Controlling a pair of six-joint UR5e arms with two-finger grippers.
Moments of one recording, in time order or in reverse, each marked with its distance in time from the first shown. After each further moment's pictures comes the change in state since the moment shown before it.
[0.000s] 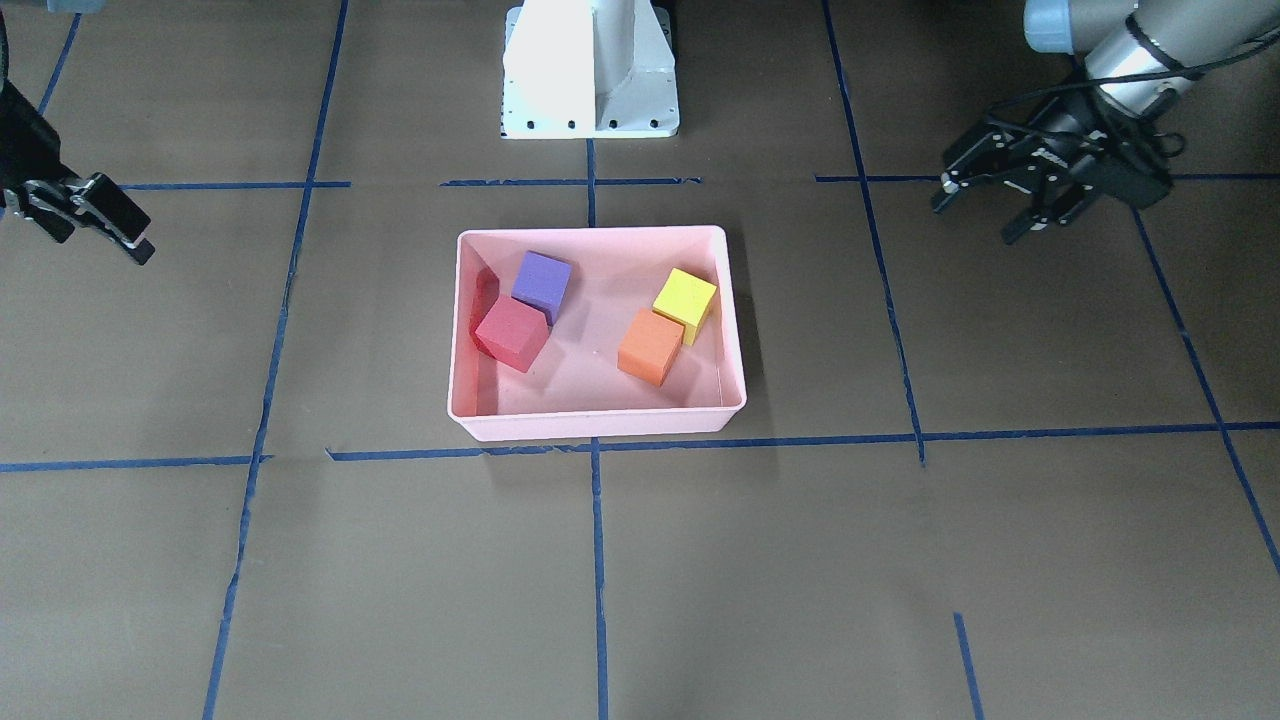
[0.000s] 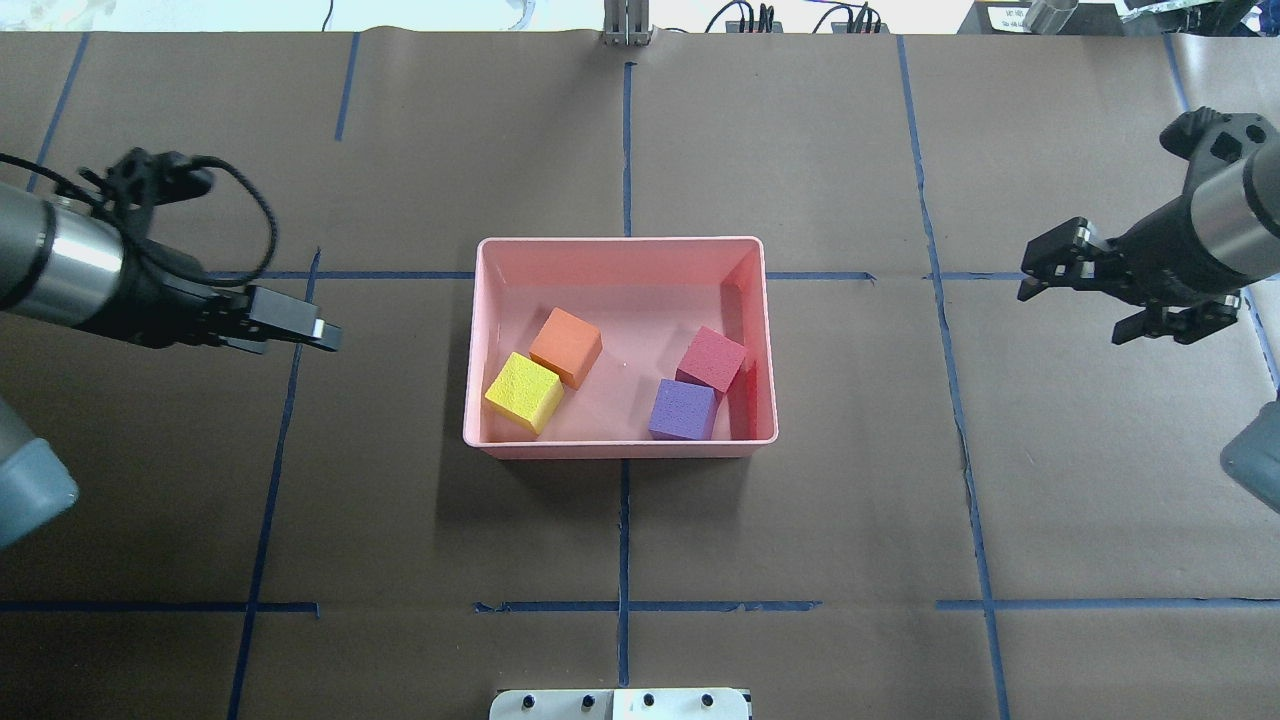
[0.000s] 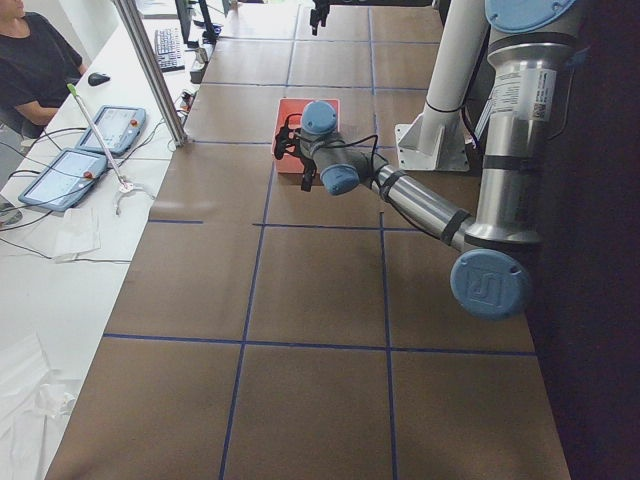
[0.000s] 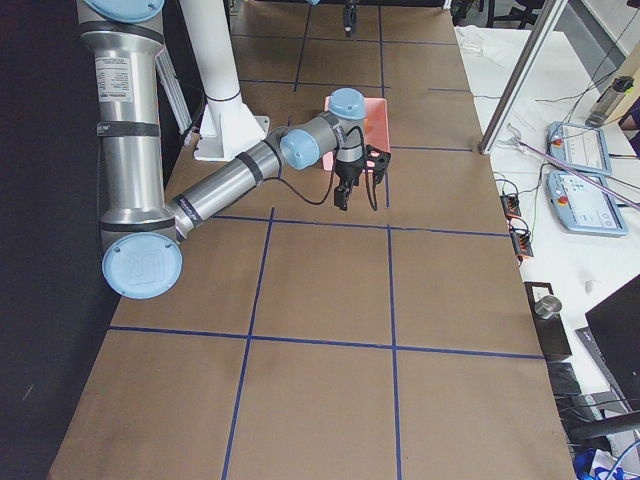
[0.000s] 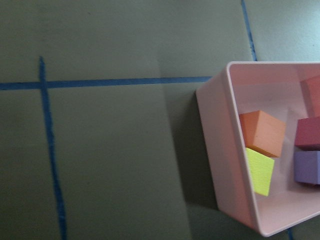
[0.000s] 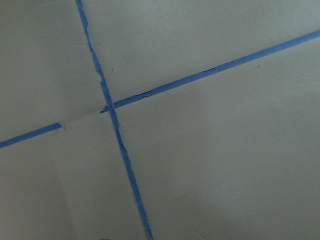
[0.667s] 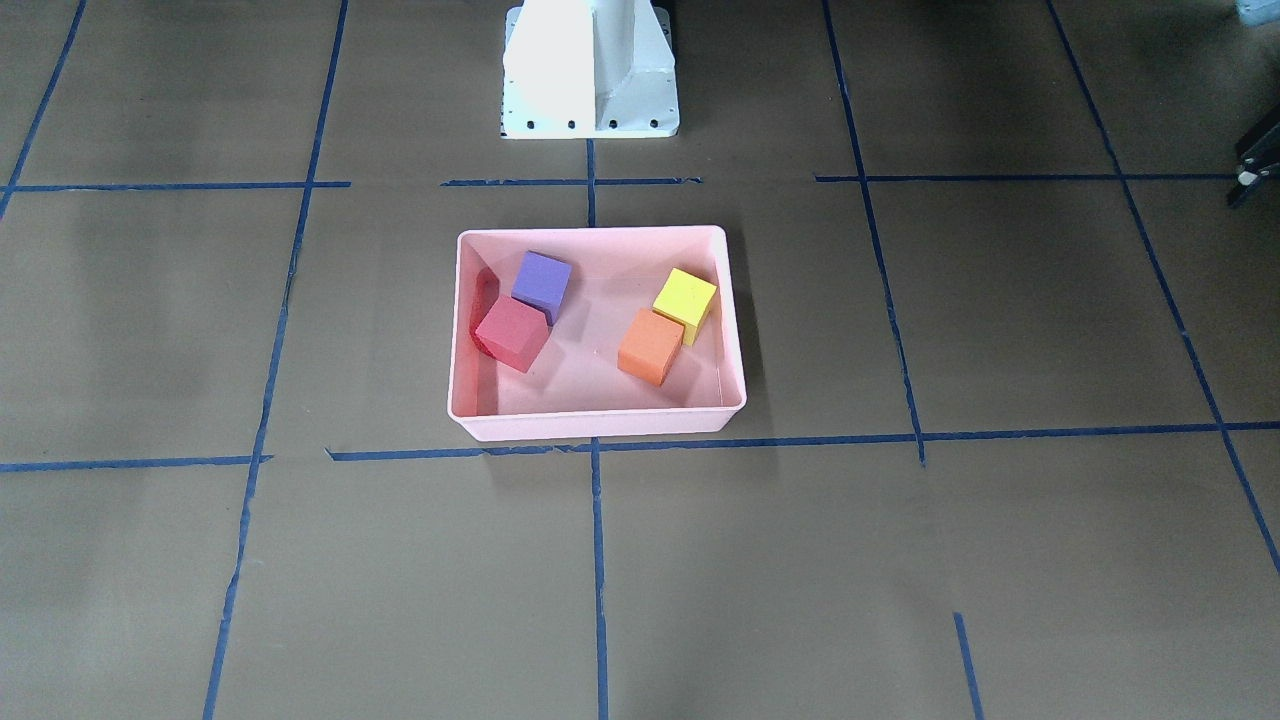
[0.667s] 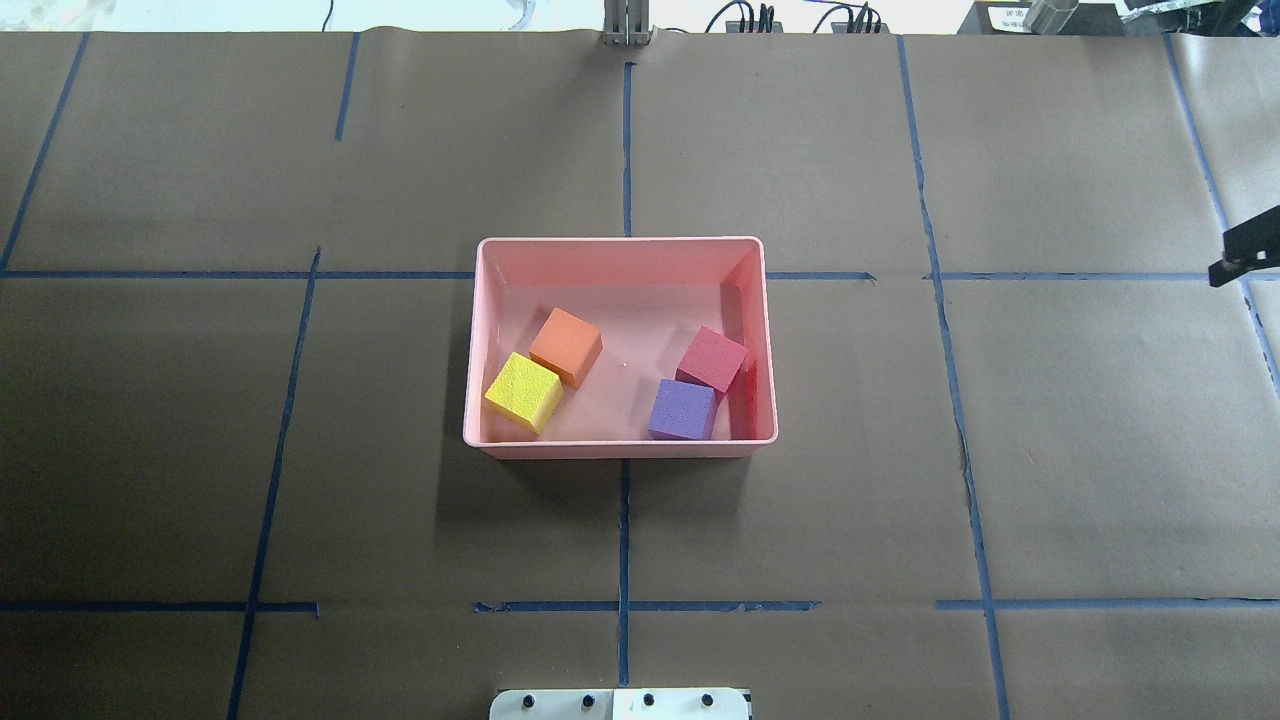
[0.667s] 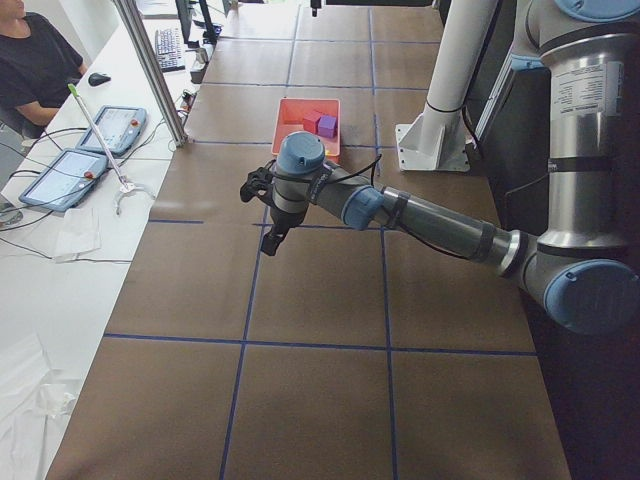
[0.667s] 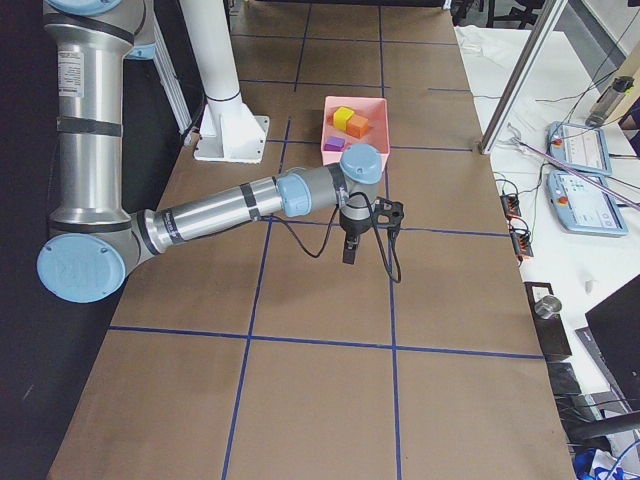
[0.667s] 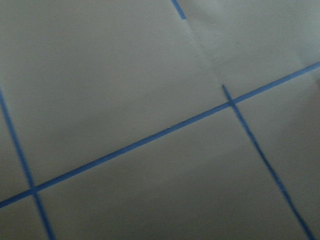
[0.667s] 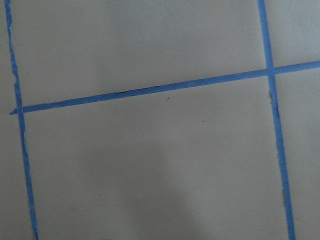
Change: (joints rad) left arm -0.429 0.040 0.036 0.489 -0.011 0.886; right arm 0.291 -0.098 -0.178 0.001 0.165 -0.568
